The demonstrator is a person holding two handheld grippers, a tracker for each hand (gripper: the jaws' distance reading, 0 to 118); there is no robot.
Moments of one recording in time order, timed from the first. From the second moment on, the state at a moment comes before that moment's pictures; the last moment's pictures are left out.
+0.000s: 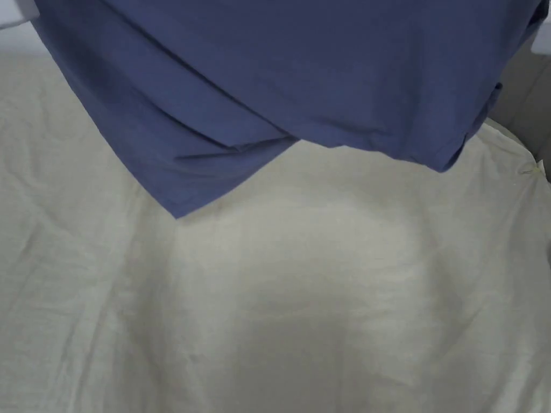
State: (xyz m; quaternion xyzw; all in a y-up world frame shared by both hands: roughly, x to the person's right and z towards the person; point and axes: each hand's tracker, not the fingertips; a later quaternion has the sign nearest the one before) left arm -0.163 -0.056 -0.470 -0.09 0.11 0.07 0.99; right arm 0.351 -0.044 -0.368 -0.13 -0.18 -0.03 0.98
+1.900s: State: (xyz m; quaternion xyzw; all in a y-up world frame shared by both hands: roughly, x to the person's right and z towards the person) left arm -0.236 -0.477 -0.201 -0.40 0.11 0.10 0.90; right arm 0.326 -0.450 -0.137 -0.42 -0.12 -0.07 0.90
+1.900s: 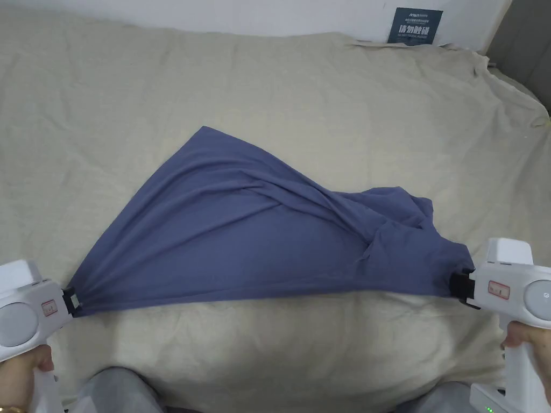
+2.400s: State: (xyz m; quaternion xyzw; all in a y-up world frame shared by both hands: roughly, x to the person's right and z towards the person) left arm -0.258 -0.412 -0.207 -0.36 0.09 0.14 0.92; right arm 0.353 -0.400 -0.126 -0.37 -0.15 -0.11 0.91
